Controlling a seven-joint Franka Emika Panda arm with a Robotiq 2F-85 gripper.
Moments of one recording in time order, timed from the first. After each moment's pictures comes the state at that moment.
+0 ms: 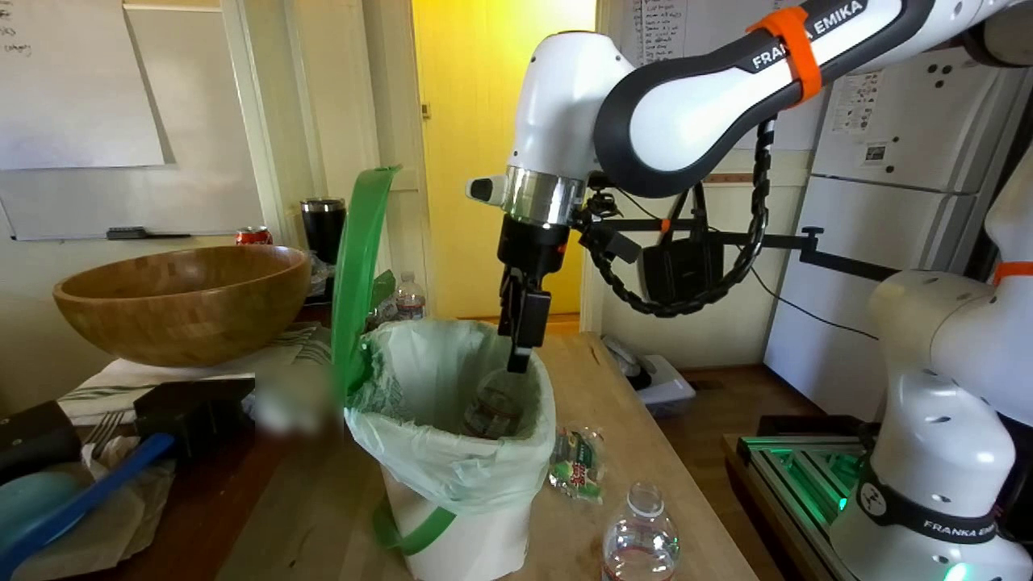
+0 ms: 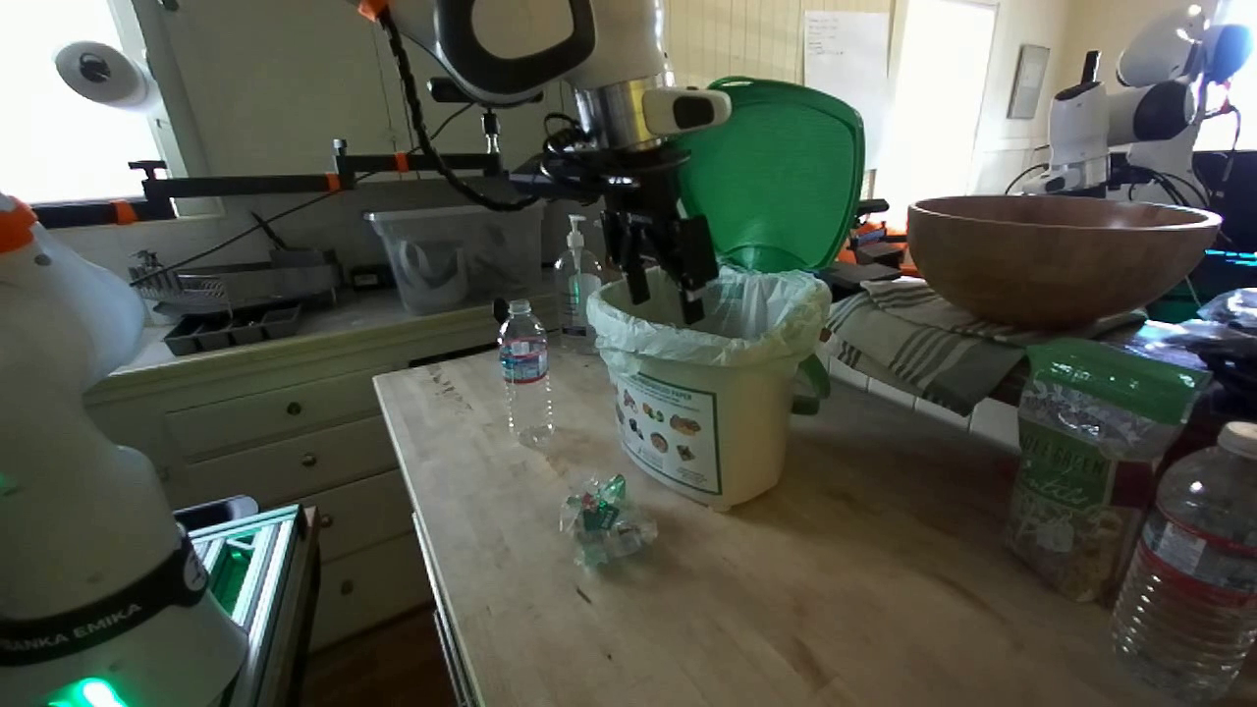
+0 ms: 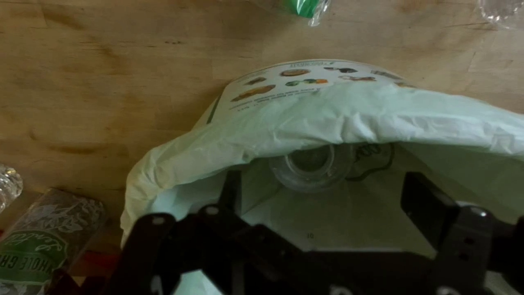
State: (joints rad) arm -0.04 -0.25 -0.07 -2.33 0.04 2.28 -0.32
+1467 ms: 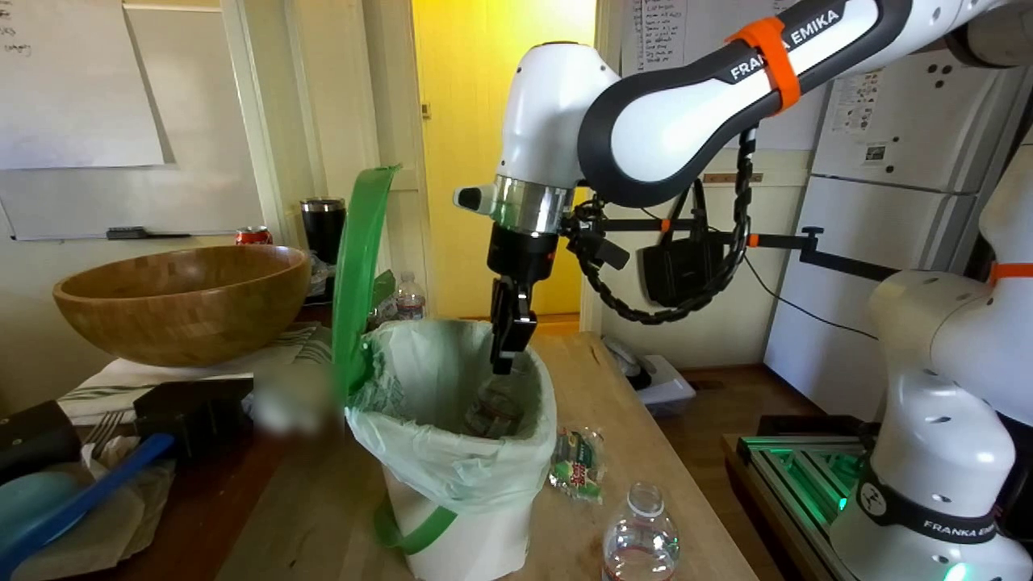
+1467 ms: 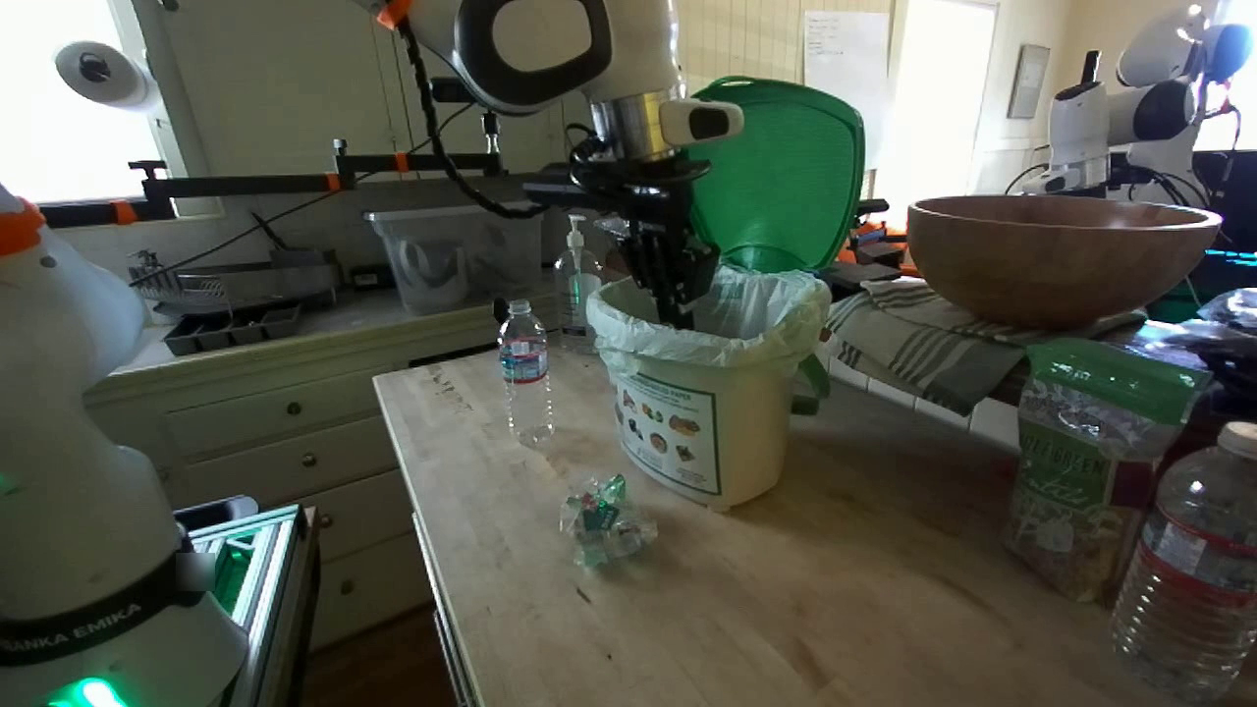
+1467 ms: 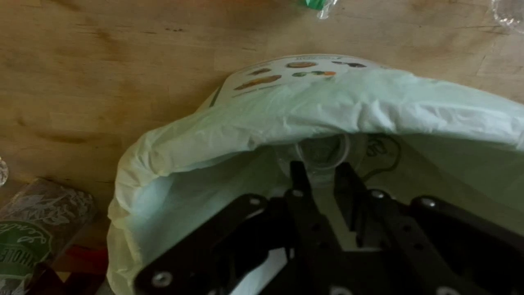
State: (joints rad) arm -0.04 -0.20 -0.07 -2.30 0.04 2.29 -0.36
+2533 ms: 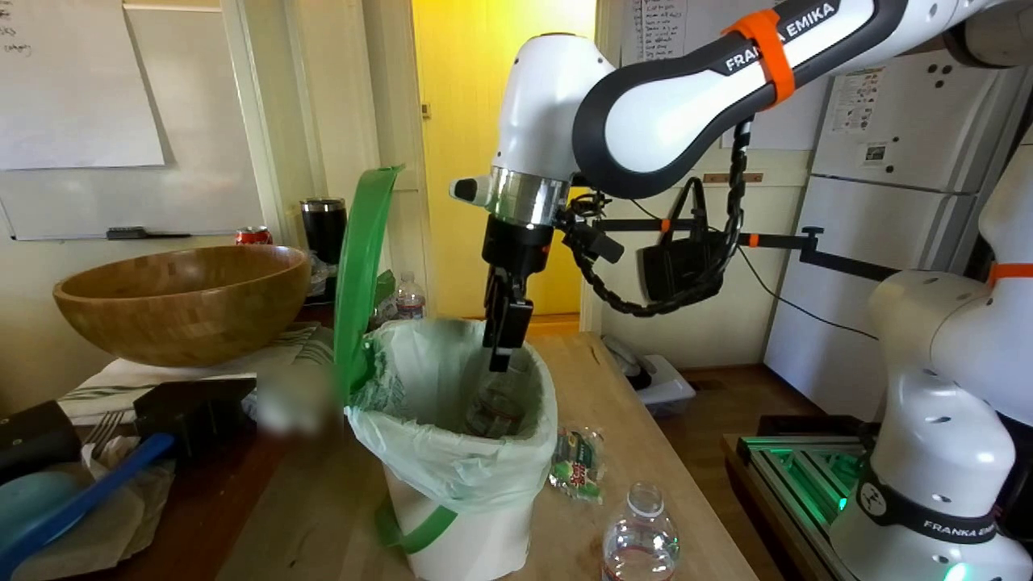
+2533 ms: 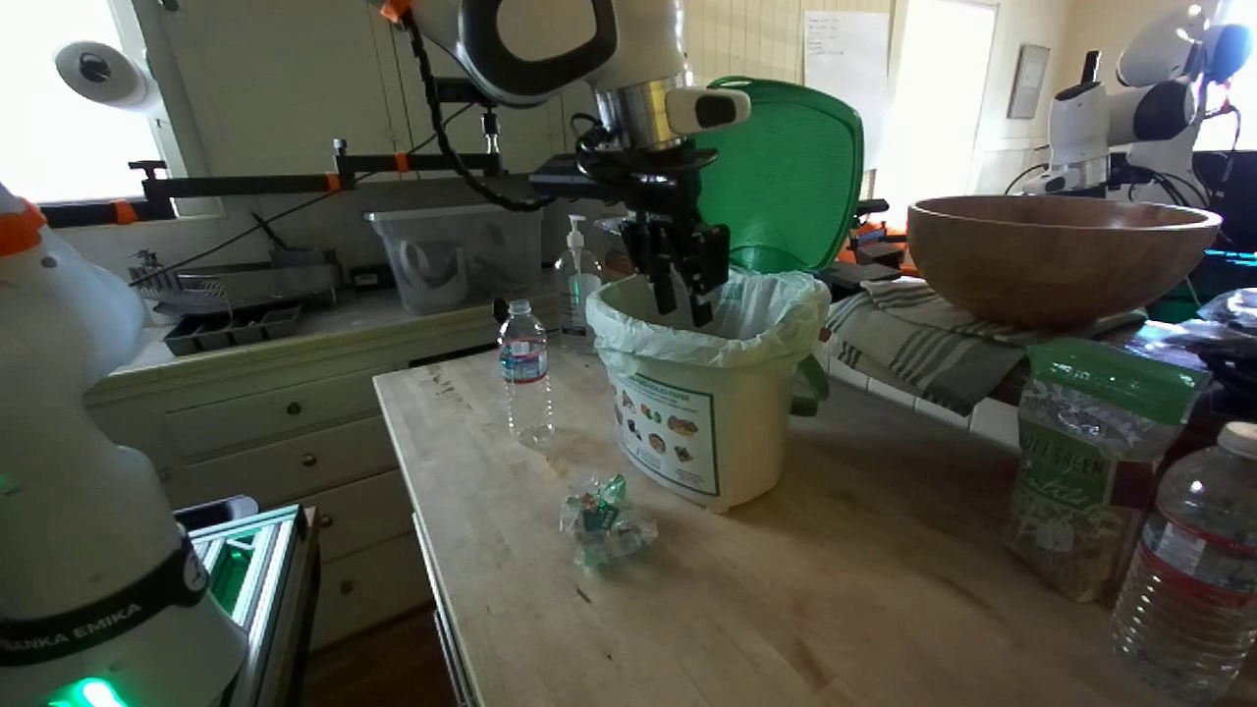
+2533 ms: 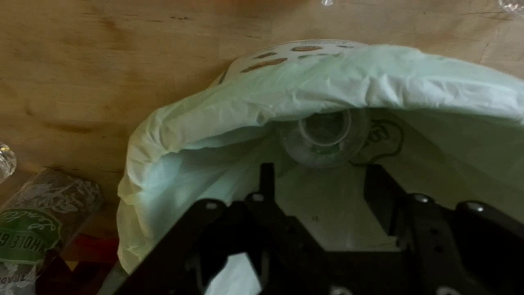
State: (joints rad) arm -0.04 -0.20 -0.08 -2.28 0.04 2.29 -0.36
